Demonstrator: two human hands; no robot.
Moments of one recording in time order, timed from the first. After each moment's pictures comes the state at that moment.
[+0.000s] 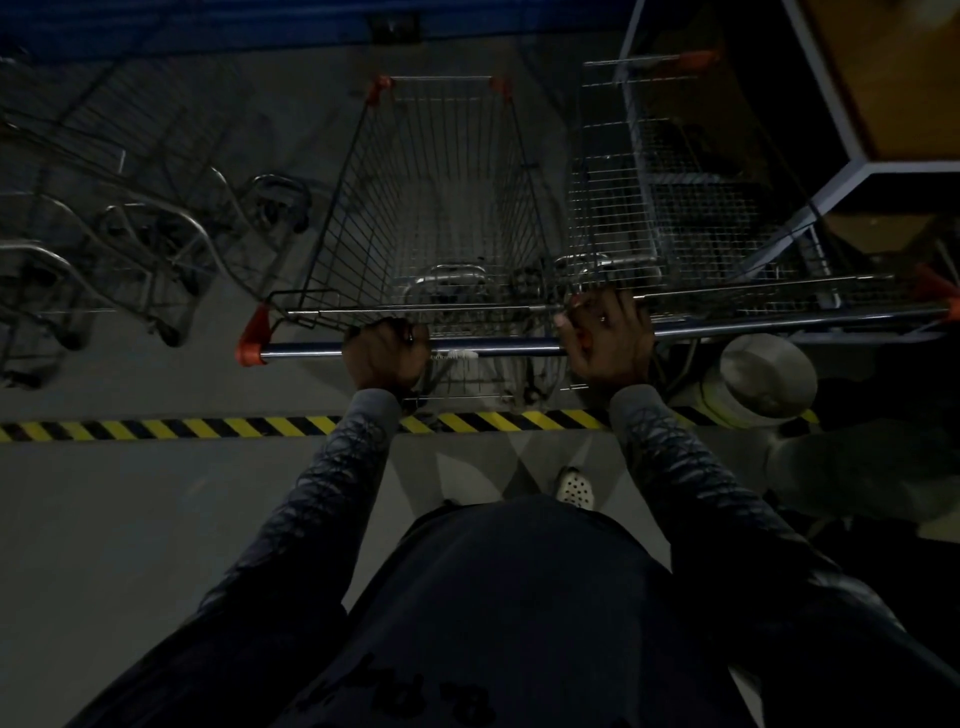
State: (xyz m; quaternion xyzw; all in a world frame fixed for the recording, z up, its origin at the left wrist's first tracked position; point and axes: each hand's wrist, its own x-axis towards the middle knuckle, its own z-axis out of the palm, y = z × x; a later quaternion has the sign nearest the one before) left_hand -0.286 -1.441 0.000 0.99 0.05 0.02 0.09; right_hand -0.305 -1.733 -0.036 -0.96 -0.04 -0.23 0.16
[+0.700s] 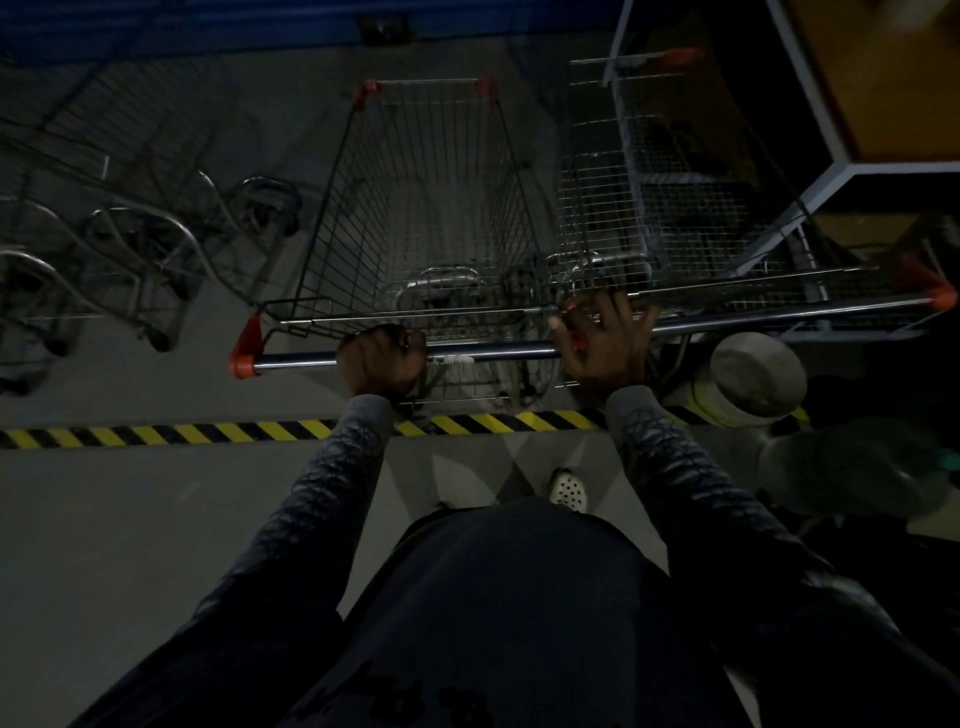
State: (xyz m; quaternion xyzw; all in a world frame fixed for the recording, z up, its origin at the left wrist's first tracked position) left_hand -0.281 -1.449 -0.008 1.00 0.03 0.03 0.07; right_hand -0.299 -1.746 -0.041 -0.96 -0.03 -0.27 0.12
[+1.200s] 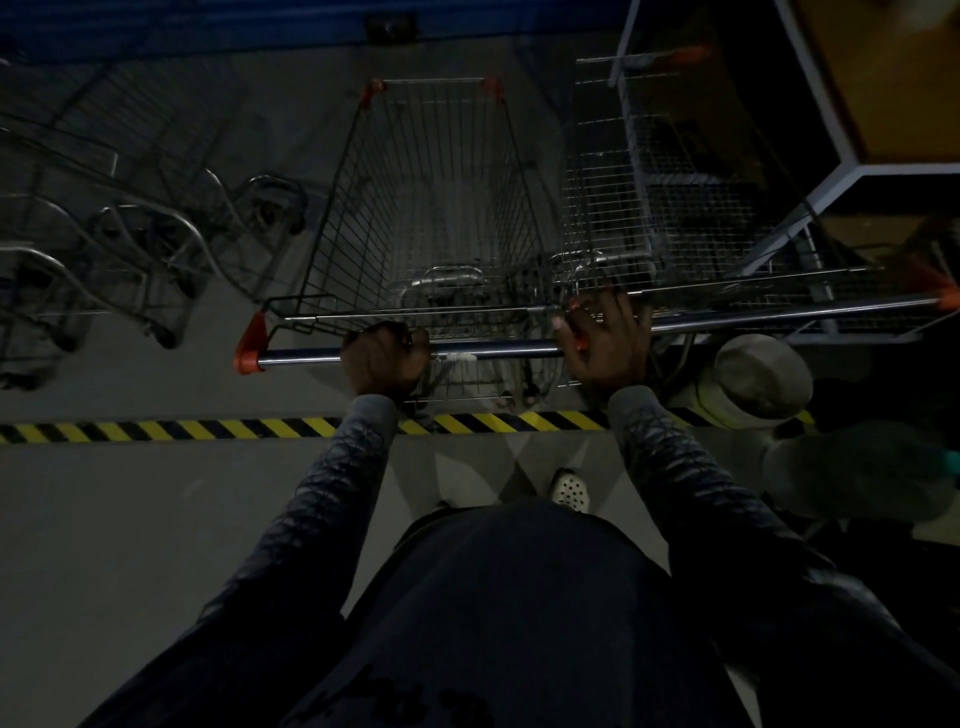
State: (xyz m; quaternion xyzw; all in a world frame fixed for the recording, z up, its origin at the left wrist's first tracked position) left_hand -0.284 -1.451 -0.008 0.99 0.05 0.03 0.08; right_hand -0.301 -1.746 -0.041 -0.96 -0.04 -0.25 0.15
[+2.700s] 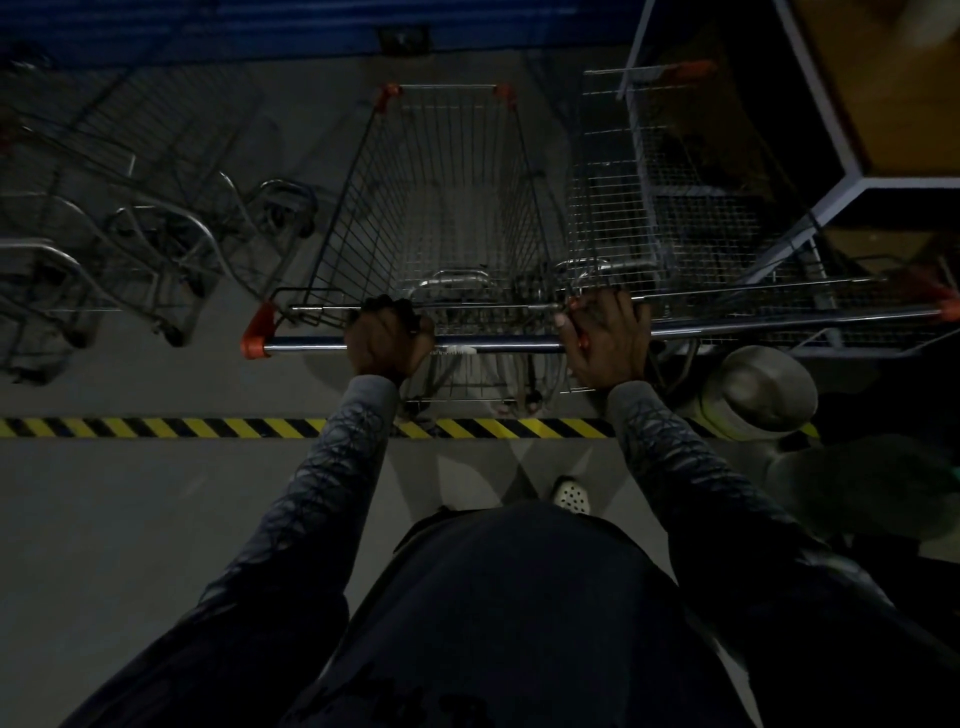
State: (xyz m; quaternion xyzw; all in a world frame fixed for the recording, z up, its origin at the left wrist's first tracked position) left_hand -0.269 -1.447 -0.003 0.99 0.02 0.06 0.09; right_hand -0.292 -1.747 -0.040 -0.96 -0.05 -0.25 0.14
